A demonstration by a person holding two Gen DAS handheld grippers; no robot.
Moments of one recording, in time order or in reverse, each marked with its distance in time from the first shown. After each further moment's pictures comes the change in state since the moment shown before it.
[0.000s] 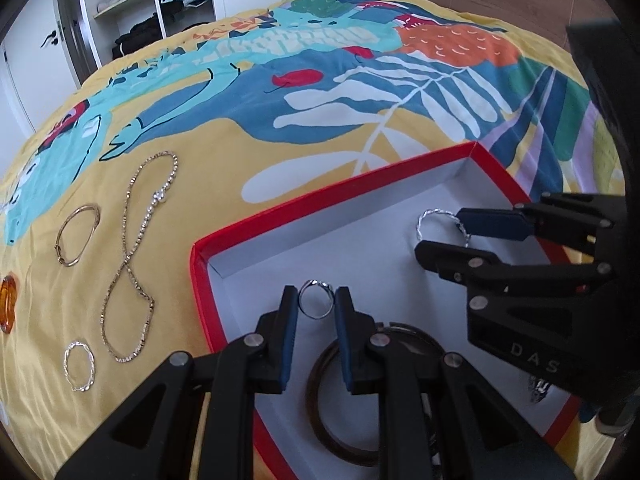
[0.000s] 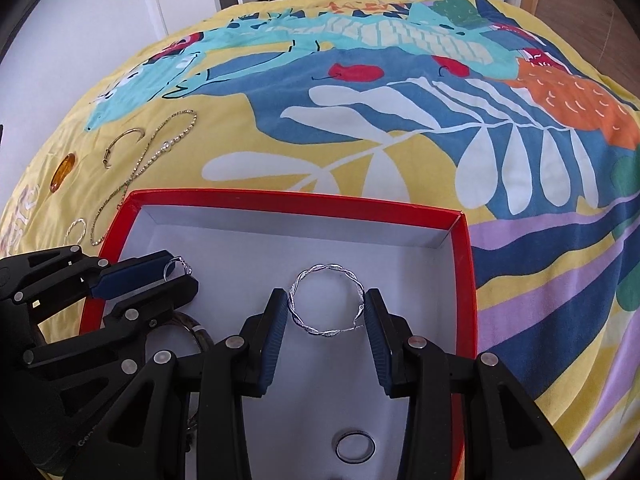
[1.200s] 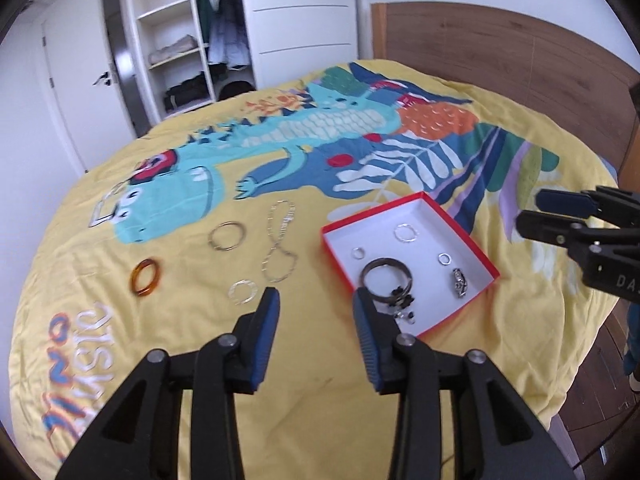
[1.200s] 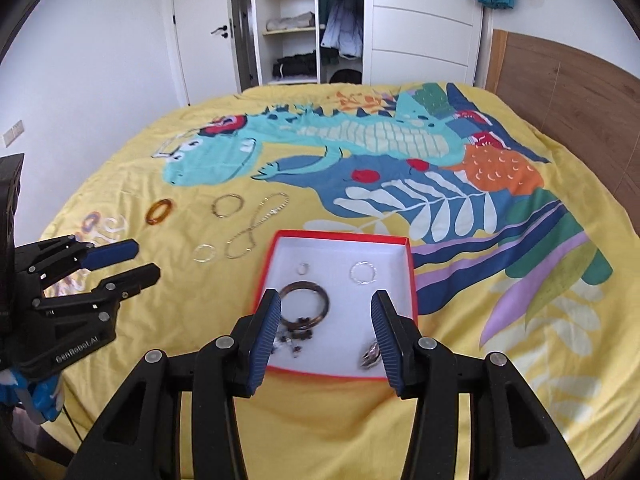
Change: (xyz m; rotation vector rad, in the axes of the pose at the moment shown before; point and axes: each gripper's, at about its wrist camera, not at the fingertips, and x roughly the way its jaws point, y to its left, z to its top) left arm -0.269 0.034 -0.076 -0.012 -0.188 0.097; right arm -0.261 0.070 -0.075 0.008 -0.257 -0.015
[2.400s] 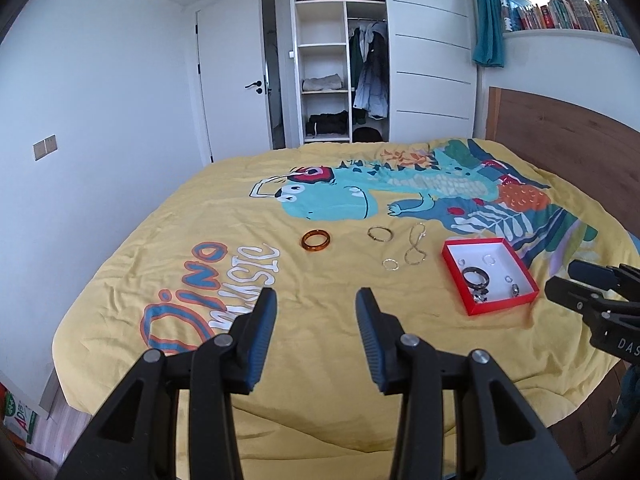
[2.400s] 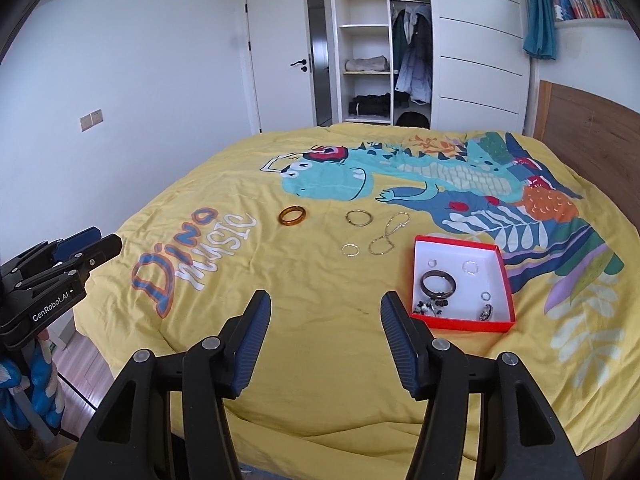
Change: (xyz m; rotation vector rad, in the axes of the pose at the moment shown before) left arm -0.232 0.103 -0.149 -0.297 -0.190 0.314; right arm -0.139 0.180 -0.080 -0.090 -0.132 0.162
